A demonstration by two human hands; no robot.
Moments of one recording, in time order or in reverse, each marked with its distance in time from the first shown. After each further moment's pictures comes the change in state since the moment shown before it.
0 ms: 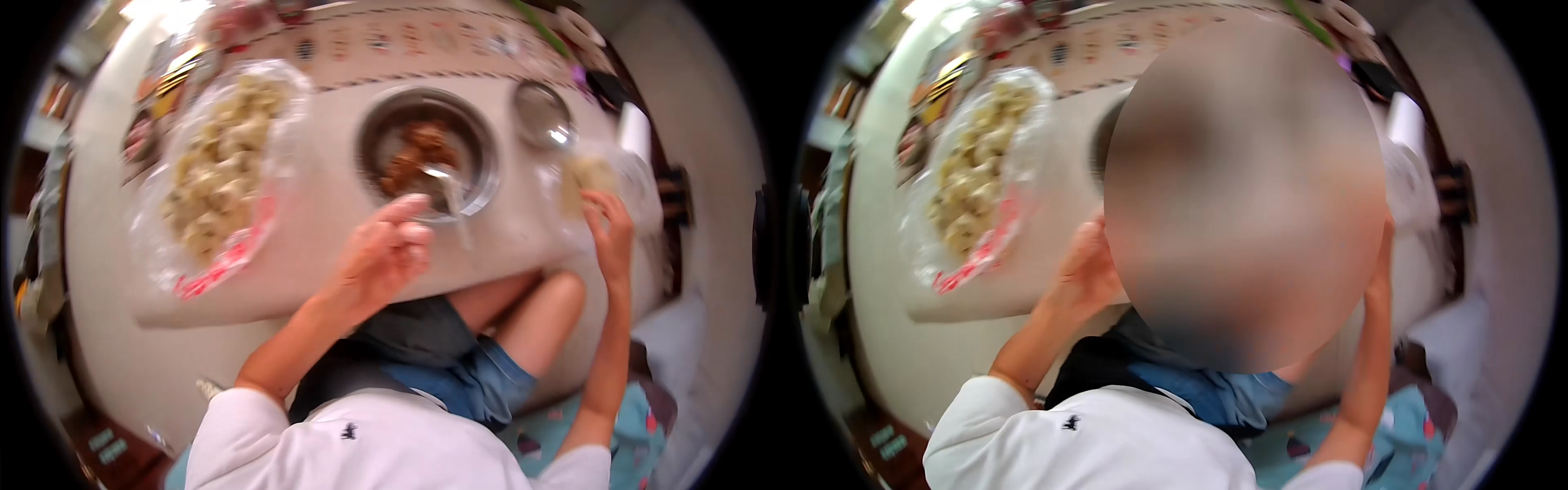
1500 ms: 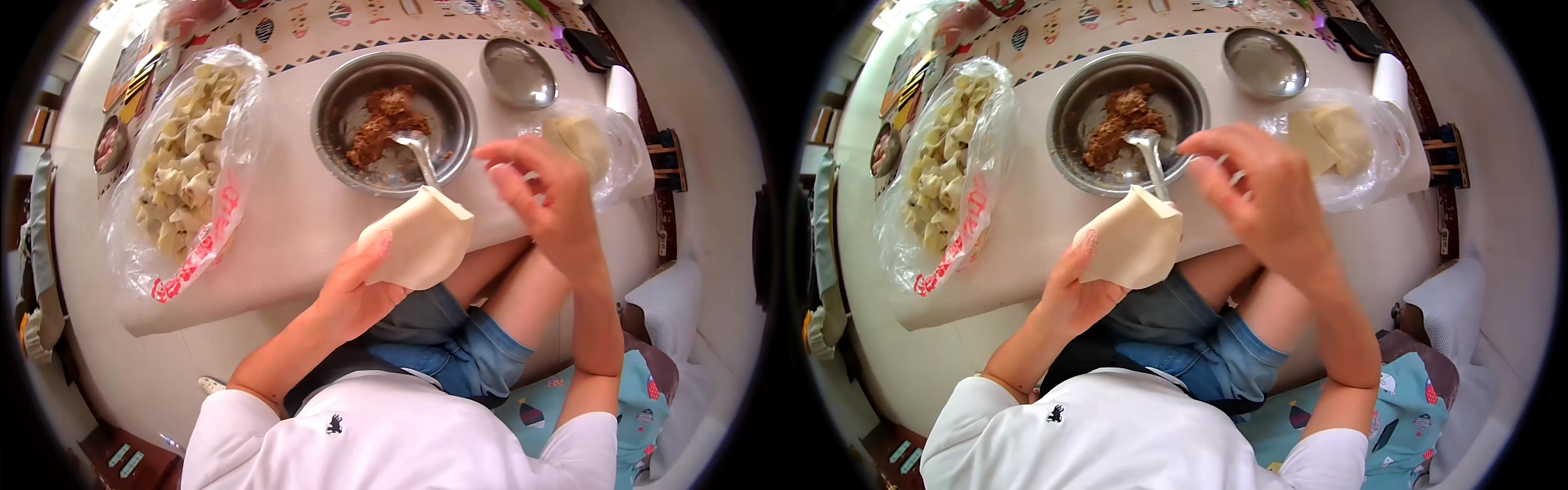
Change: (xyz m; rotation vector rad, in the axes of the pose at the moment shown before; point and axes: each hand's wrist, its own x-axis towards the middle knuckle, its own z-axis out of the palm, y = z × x) left_hand -0.017 -0.020 0.012 0.135 0.196 -0.275; right_hand 0.016 -0.118 0.008 0.402 -0.212 -0.133
